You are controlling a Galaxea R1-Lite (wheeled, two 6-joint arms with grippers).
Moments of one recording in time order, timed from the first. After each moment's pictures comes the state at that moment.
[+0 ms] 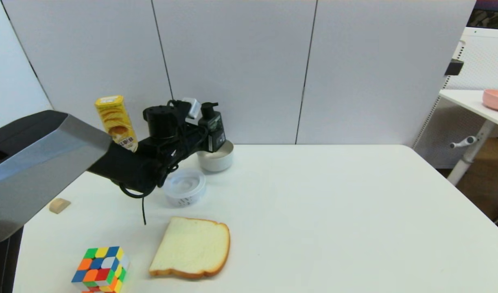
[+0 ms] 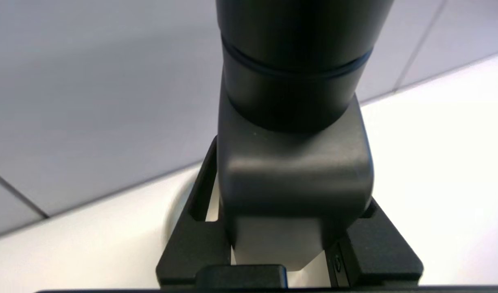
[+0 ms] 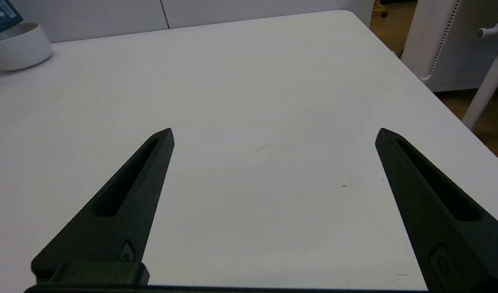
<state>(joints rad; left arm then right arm) -0.35 2.18 -1.24 -0.83 -0.17 0.00 0.00 0.00 0.00 0.00 -0.04 0.09</state>
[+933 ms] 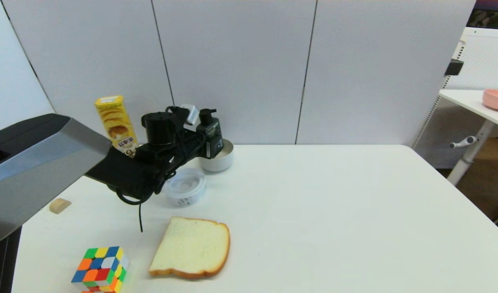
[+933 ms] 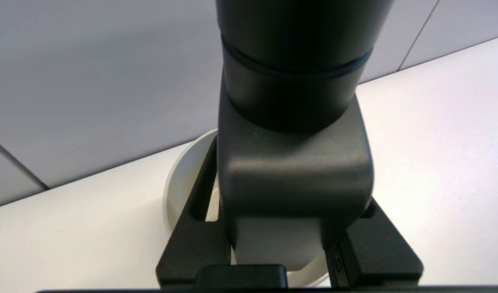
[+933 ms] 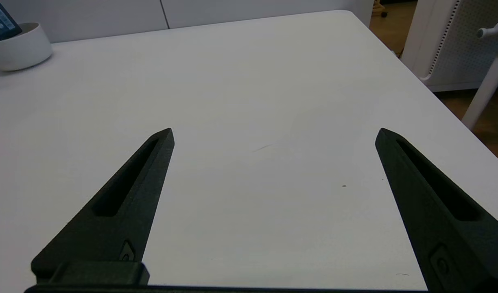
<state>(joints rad) -0.35 2.18 -1.18 -0.88 -0.17 0.00 0.00 0.00 0.00 0.00 -0.04 0.09</state>
